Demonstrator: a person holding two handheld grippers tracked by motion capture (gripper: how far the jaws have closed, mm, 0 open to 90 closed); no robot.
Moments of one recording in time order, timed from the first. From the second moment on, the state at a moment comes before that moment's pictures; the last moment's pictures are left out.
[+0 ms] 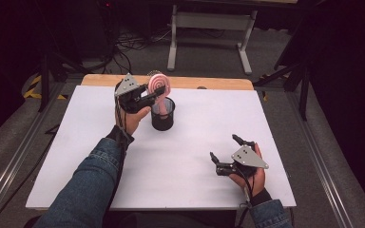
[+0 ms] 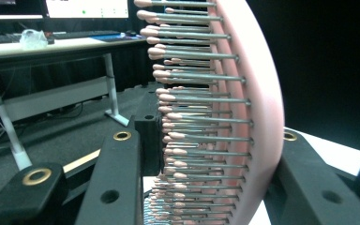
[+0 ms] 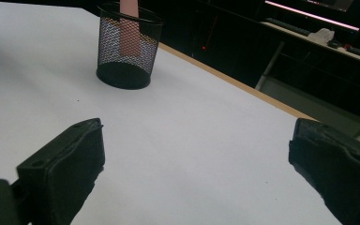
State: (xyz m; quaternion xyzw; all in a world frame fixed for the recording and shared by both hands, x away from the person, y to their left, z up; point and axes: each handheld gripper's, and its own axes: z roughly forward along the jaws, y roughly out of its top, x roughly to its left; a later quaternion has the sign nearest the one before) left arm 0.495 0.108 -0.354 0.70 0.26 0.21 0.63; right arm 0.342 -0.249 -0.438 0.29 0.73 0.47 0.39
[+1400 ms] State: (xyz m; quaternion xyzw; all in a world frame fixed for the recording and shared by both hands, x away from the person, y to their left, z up) left arm 0.496 0.106 -0.378 0.69 0.28 0.19 0.63; right arm 0.343 -0.247 -0.440 0.29 0.75 0.46 0.38
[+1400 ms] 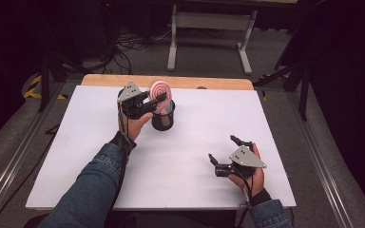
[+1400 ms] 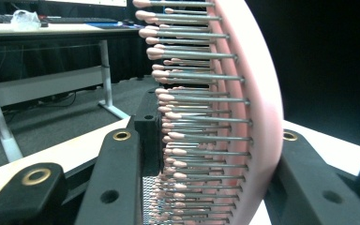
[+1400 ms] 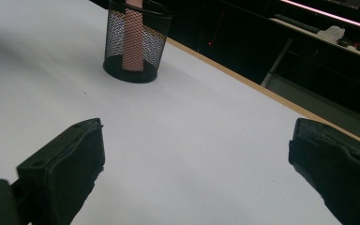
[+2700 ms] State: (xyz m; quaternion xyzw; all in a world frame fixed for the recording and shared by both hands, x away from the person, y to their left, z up) left arm 0.499 0.150 -0.371 0.70 0.30 0.25 0.60; right arm 0.344 -0.246 -0.441 0.29 0.75 0.46 0.38
